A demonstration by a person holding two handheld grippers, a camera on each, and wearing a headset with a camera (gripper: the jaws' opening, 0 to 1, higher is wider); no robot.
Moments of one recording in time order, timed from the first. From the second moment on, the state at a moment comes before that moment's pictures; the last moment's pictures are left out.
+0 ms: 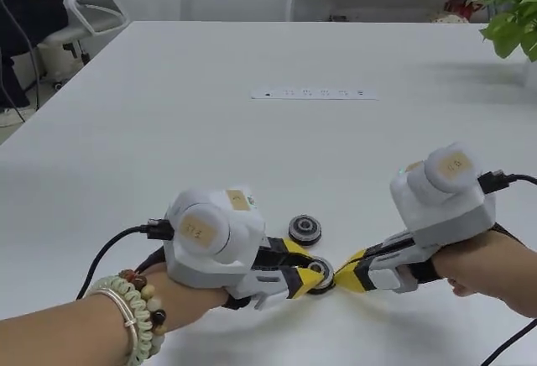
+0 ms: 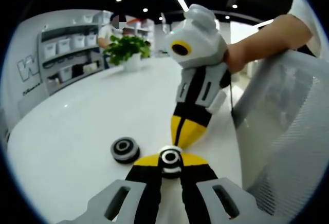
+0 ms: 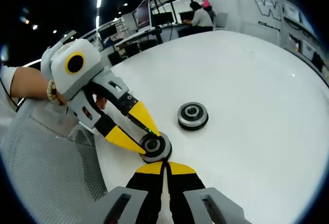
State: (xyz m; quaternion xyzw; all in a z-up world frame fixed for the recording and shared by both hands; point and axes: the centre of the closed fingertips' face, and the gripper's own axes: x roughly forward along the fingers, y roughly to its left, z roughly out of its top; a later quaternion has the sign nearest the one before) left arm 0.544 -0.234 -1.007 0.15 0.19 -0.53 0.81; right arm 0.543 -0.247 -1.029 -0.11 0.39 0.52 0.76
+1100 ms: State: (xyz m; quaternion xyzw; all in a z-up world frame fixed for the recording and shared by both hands) left arm 0.545 -0.233 -1.007 0.15 0.19 -0.54 0.81; right arm 0.540 -0.239 -1.009 0.09 0.48 0.45 0.75
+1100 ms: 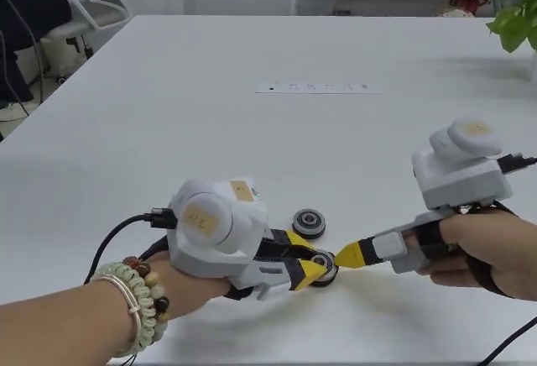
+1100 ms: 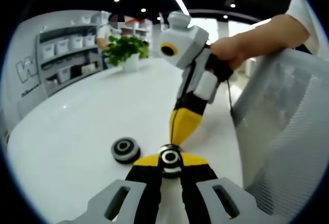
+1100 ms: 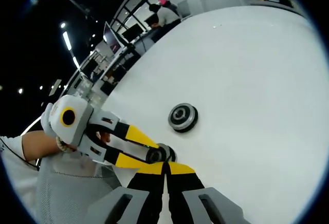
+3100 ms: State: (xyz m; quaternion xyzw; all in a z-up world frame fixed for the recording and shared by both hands) left arm 0.549 -0.233 -1.006 0.13 0.21 -0.53 0.81; right arm 0.540 -0.230 -1.010 0.06 0.47 0.46 0.75
